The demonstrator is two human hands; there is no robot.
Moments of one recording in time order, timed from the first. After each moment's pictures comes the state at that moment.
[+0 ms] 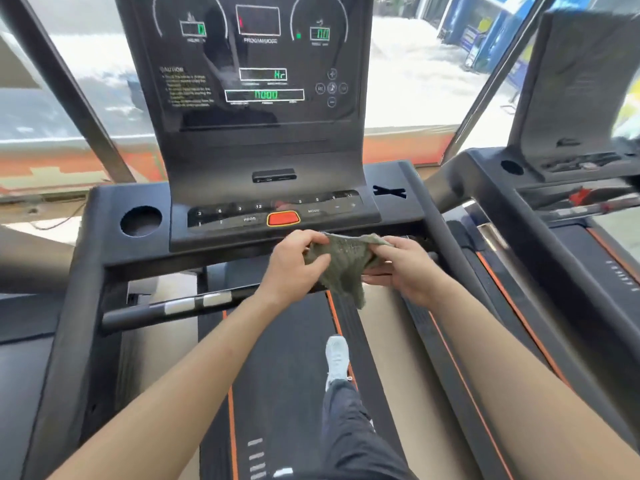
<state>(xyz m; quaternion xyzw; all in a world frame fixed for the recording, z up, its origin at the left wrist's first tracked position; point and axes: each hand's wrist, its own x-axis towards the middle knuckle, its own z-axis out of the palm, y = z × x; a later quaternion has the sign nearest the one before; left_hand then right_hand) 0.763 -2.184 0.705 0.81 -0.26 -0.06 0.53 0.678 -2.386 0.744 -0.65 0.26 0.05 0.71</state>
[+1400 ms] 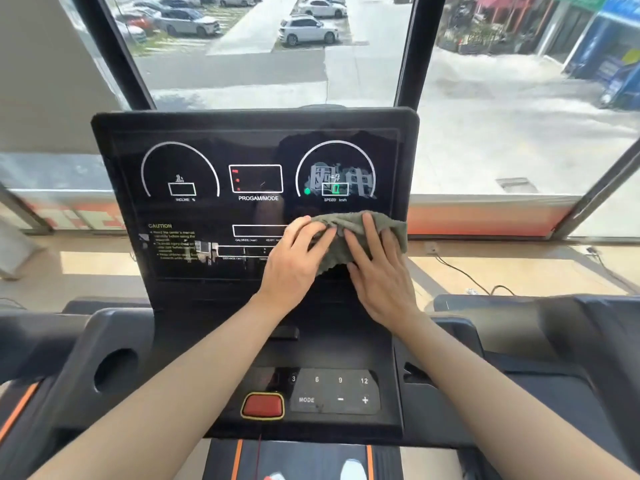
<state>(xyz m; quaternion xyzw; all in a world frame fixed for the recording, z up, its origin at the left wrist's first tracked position) 1.105 -2.340 0.763 0.85 -0.32 0.38 0.14 1.049 -2.534 0.761 -0.96 -0.13 -0.24 0.07</state>
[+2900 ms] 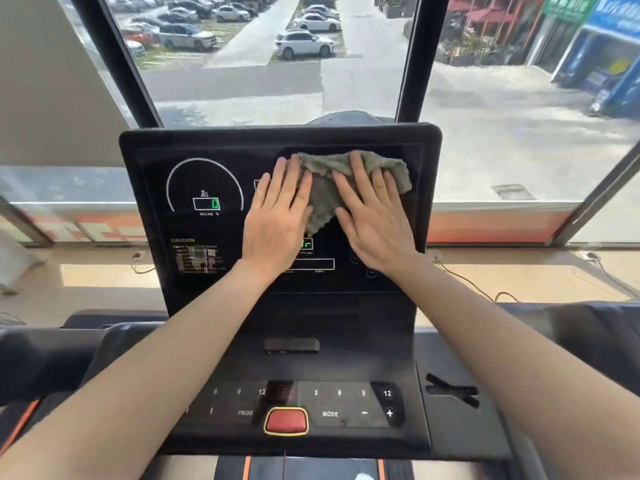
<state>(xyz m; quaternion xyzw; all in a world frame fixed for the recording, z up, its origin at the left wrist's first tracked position) 1.156 -2.290 0.836 0.89 -0.26 0.37 0.04 1.115 -2.492 0.856 -0.96 -0.13 -0.26 0.01</state>
